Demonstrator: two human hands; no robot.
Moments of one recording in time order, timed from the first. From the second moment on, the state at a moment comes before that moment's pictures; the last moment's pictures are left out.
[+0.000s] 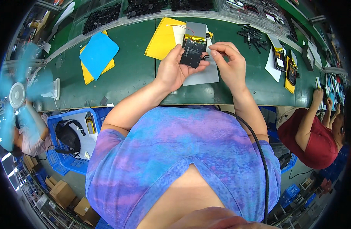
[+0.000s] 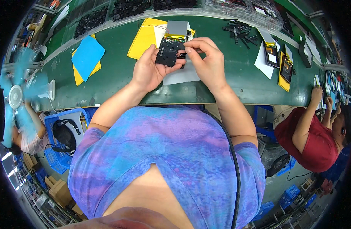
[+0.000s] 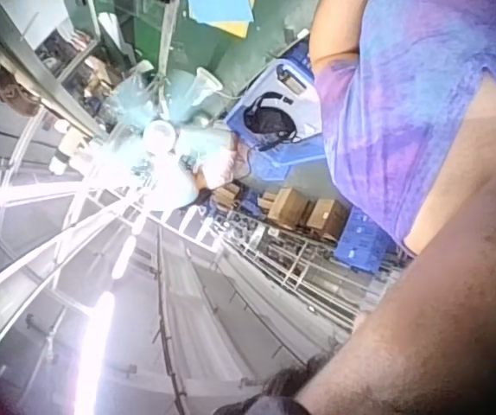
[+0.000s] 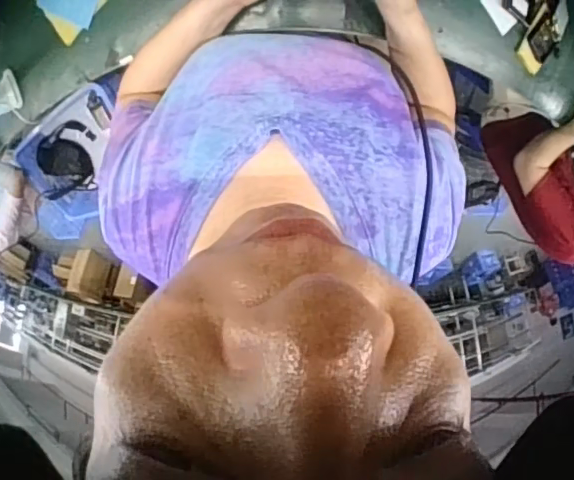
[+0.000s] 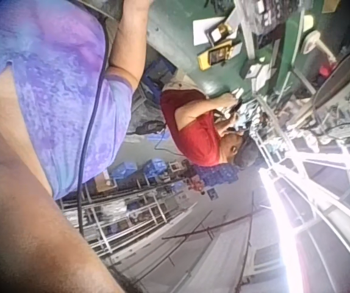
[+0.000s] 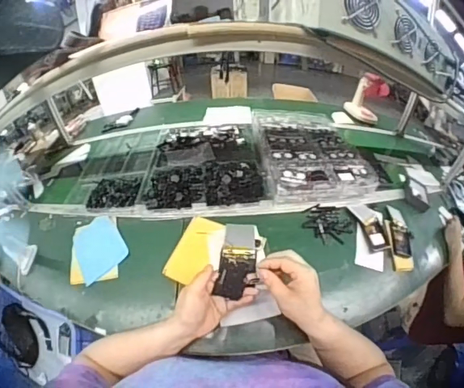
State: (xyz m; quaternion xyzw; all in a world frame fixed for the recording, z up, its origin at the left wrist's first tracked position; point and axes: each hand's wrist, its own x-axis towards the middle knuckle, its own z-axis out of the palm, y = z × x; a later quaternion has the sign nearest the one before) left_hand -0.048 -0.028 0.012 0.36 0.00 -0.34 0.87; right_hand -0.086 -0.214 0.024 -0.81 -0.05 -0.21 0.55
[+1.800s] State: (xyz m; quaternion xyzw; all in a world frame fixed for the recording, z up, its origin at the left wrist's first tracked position) left_hand -0.048 -0.023 0.001 0.48 -0.05 -0.27 0.83; right_hand -0.092 -0.228 0.024 -0.86 -0.06 -0.24 0.46
